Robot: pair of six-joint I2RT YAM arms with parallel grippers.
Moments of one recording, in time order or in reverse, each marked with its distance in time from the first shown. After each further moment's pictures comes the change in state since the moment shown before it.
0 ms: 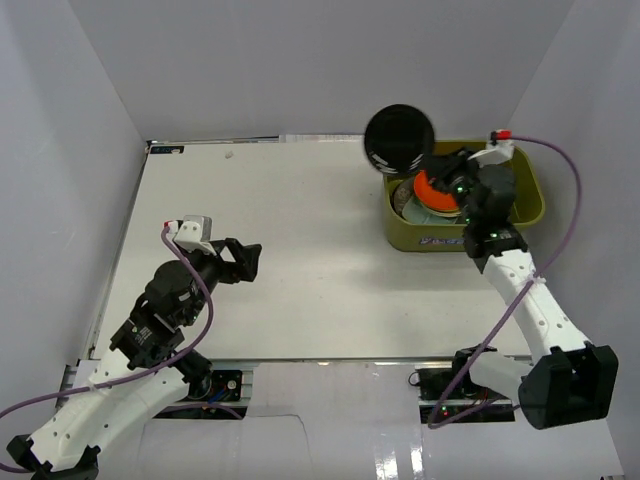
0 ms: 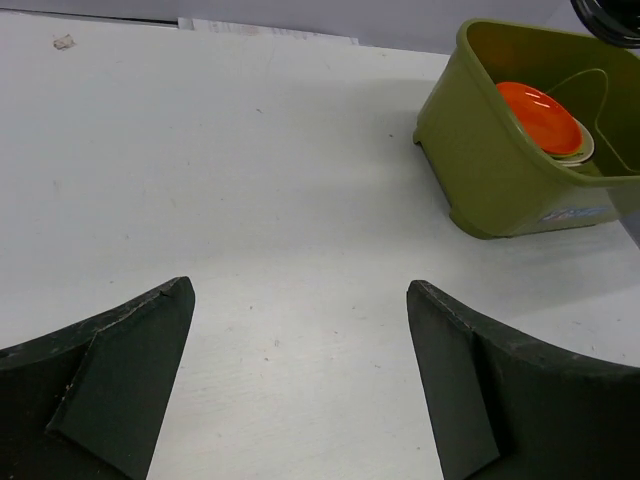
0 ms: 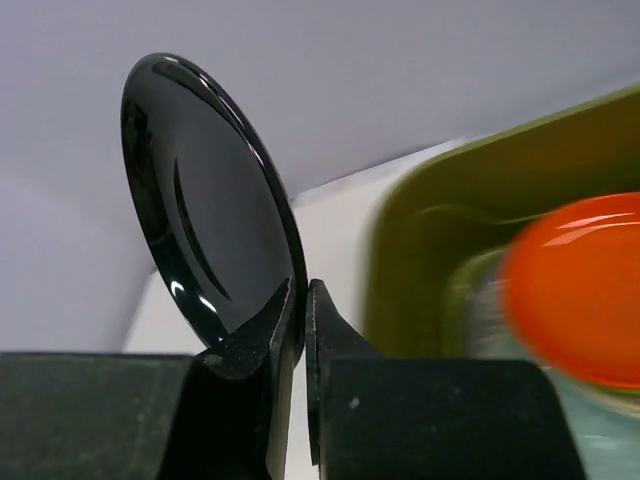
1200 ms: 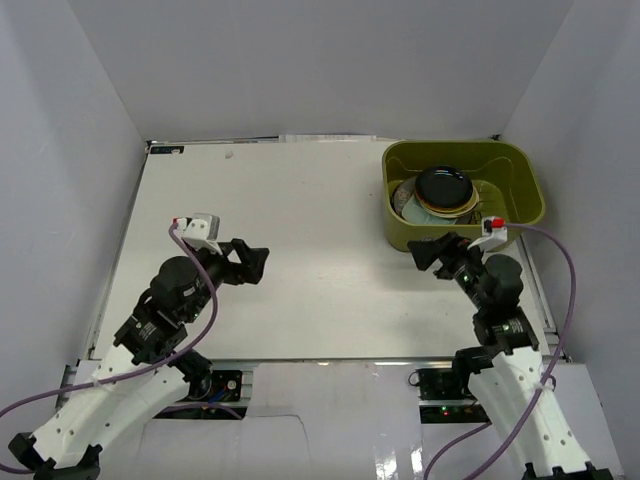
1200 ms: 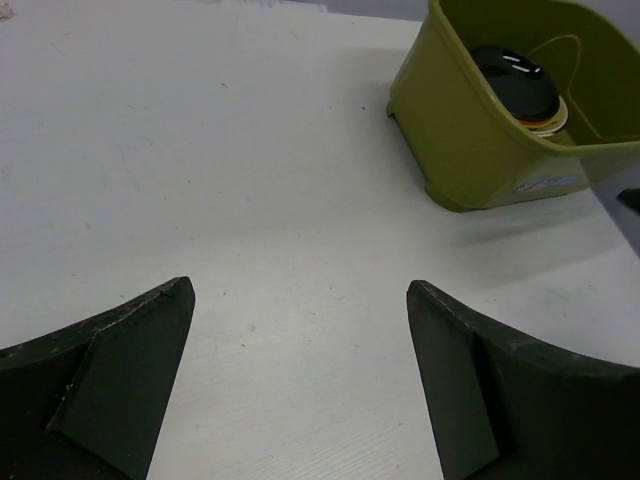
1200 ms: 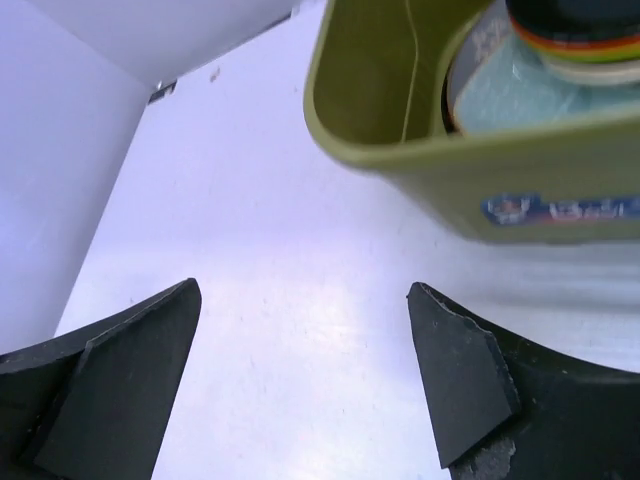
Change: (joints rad) left arm 0.023 0.047 0.000 0.002 0.108 -0.015; right arm -0.133 -0.629 -0.469 -0.286 -0.150 -0.059
